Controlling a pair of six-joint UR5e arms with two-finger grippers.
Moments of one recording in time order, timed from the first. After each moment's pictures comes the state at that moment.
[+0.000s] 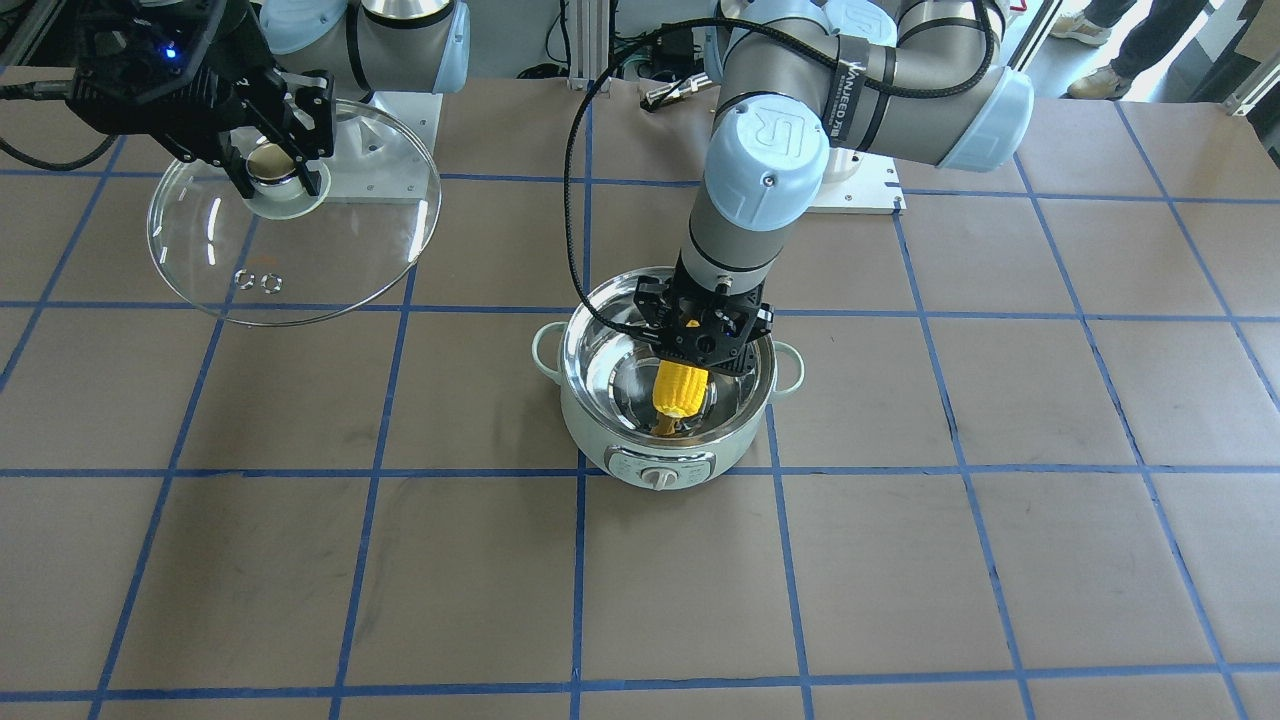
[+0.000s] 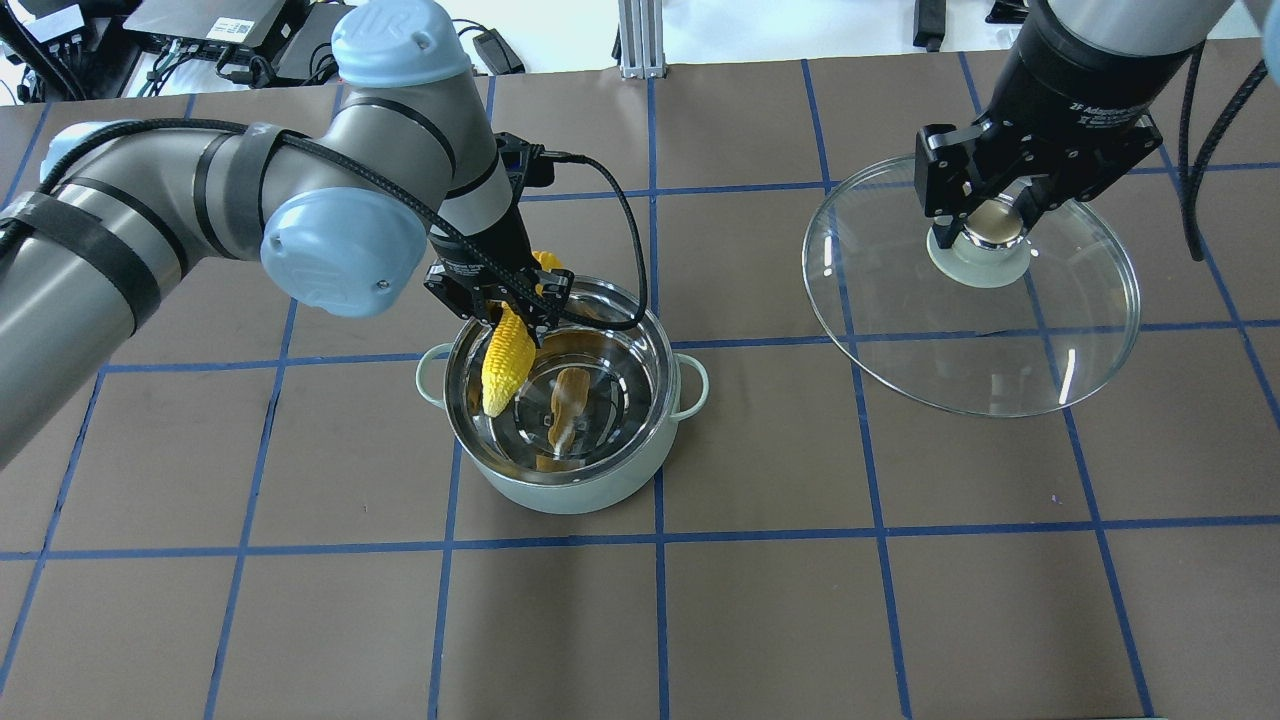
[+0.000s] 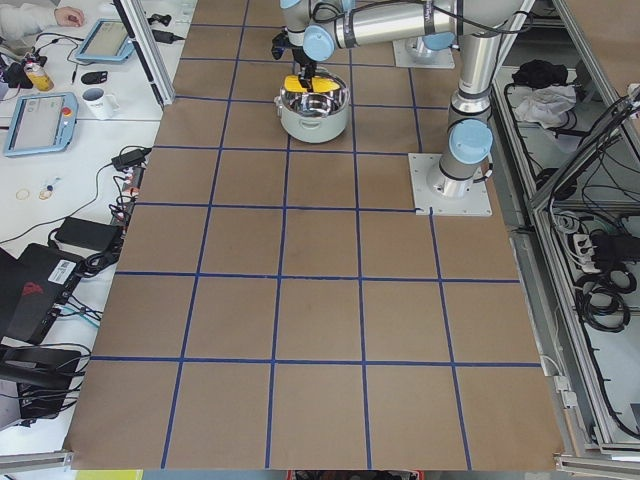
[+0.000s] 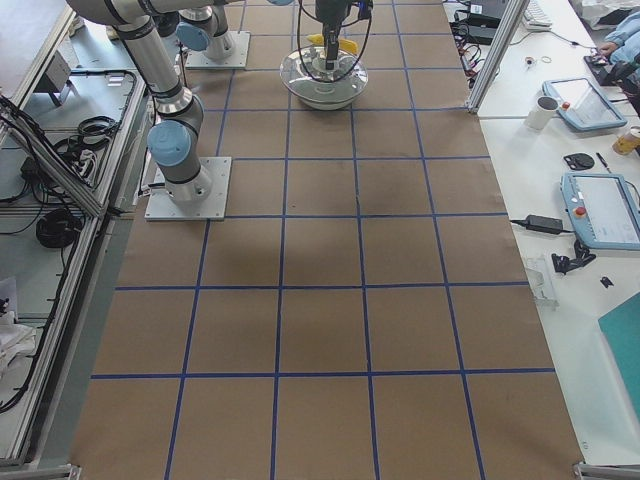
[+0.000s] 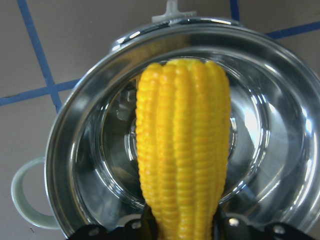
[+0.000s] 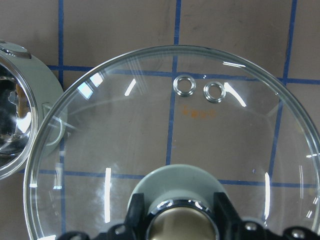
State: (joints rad) left arm -1.80 -1.77 -1.71 -1.38 1.51 0.00; right arm 1.56 -1.65 1.51 -1.42 -1.56 -0.07
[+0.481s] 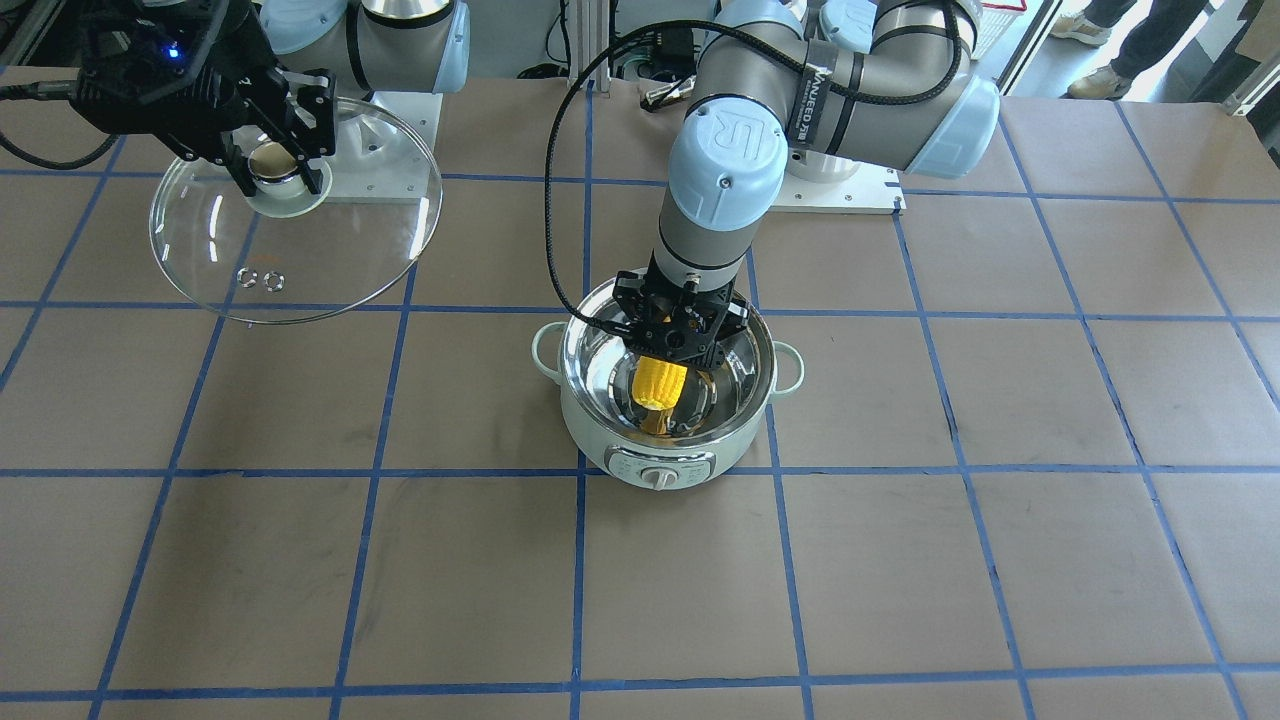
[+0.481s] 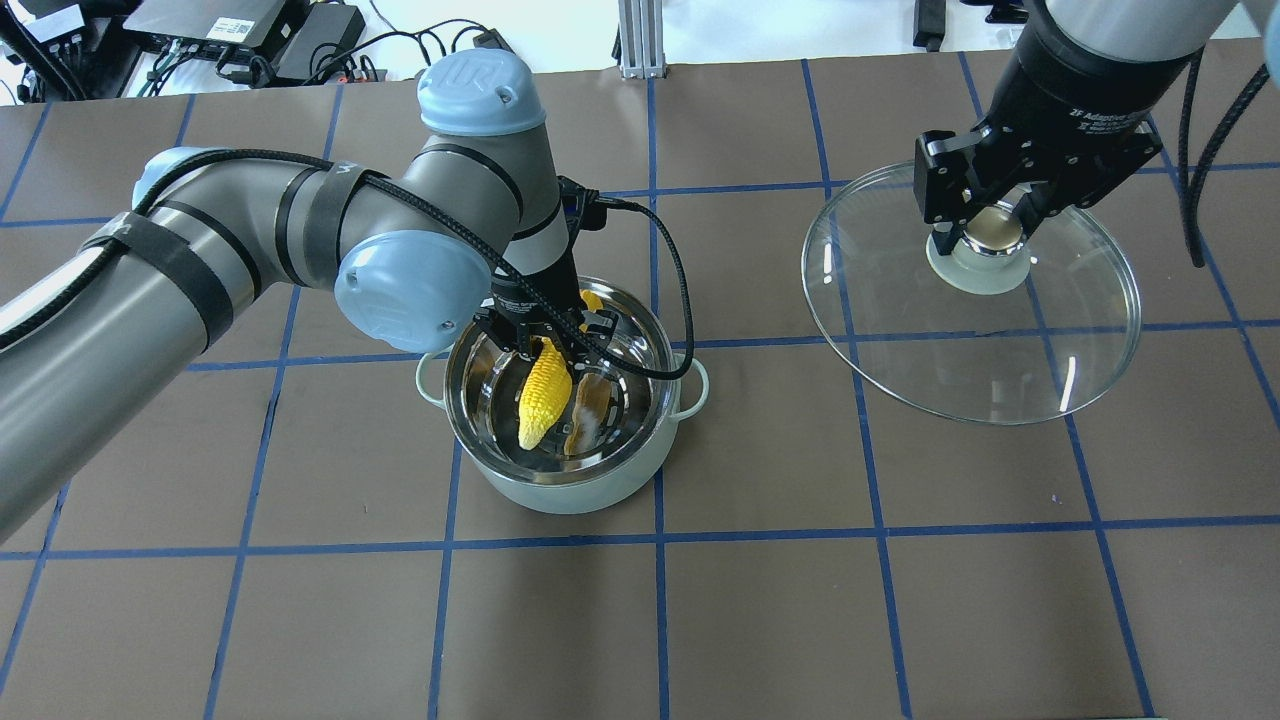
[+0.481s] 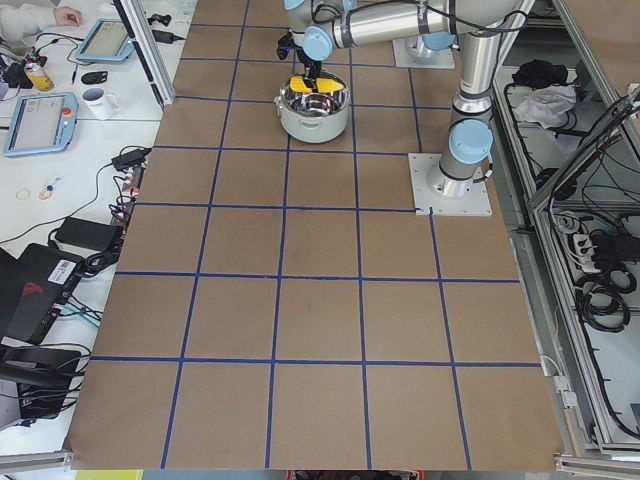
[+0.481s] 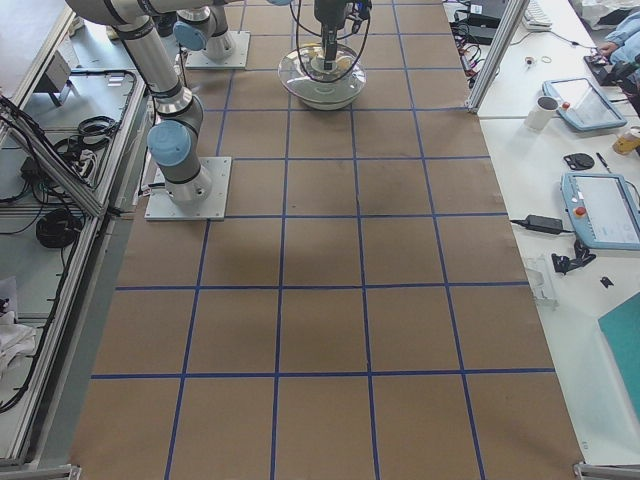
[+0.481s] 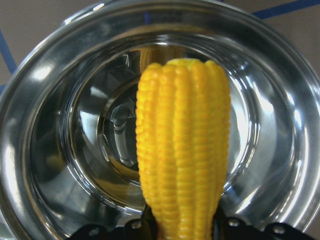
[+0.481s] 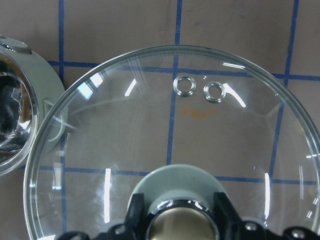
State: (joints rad) left arm -1.85 -1.80 -1.72 -1.36 1.52 -0.02; right arm 1.57 -1.65 1.51 -1.41 -1.56 -0.07
